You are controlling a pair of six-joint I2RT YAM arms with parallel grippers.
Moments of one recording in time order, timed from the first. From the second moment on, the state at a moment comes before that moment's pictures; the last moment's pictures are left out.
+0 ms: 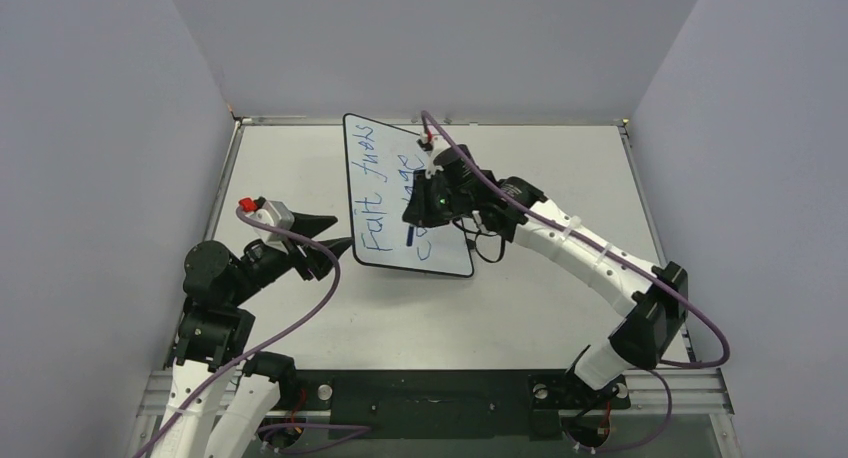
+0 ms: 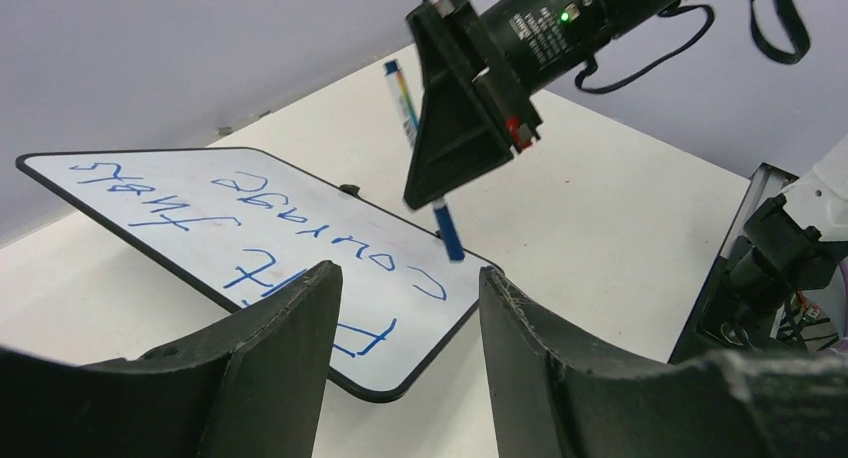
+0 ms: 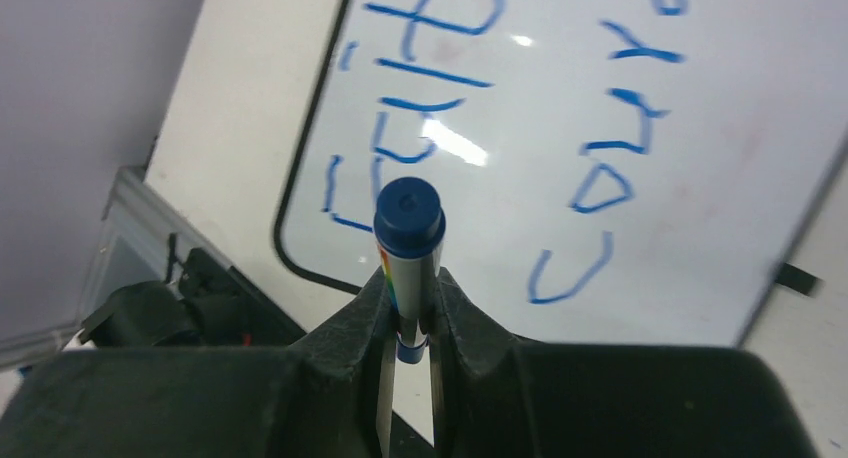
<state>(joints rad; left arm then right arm) -0.21 0.52 0.77 -0.17 0.67 -0.14 0.86 1.58 1.51 -0.57 -0.12 0.55</state>
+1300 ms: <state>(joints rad) -0.21 0.49 0.77 -0.19 0.48 -0.17 0.51 1.72 1.05 -0.74 0.50 0.47</state>
